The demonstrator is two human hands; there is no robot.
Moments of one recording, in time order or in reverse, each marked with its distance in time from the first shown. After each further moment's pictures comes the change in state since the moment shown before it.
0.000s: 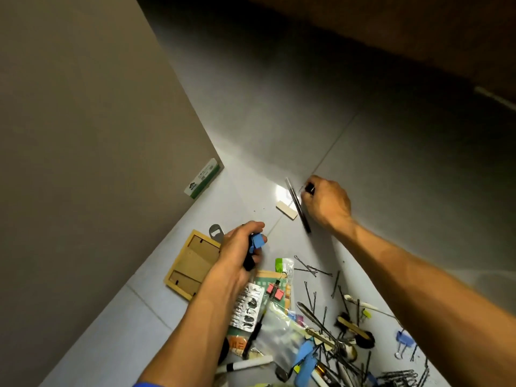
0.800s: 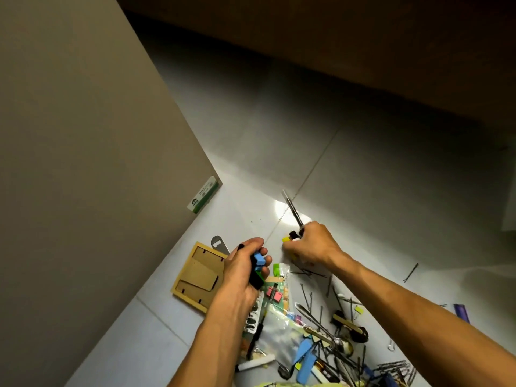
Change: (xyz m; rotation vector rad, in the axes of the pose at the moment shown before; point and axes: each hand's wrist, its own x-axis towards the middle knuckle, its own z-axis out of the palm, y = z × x) left_hand -0.045 -0.010 0.004 -0.178 -0.065 -0.018; right_hand -0.080 -0.006 -0.009 0.324 -0.318 0.111
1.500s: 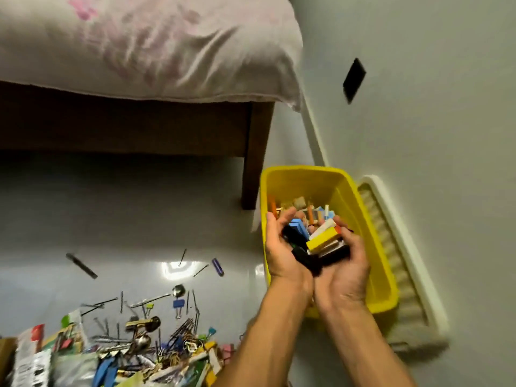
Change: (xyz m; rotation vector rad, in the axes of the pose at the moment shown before) left_hand -0.331 -0.321 0.271 -0.058 -0.761 -0.182; right_hand -0.418 0.183 -0.220 1.816 1.113 -0.342
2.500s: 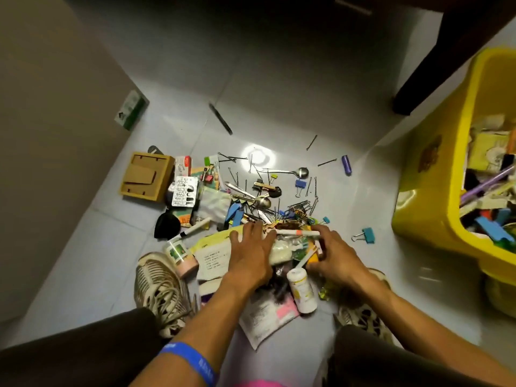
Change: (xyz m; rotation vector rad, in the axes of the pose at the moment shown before) left_hand -0.090 0.114 -0.359 2.523 0.171 -0.159; right_hand -0.069 0.218 -0.133 -2.014 -0.990 0.410
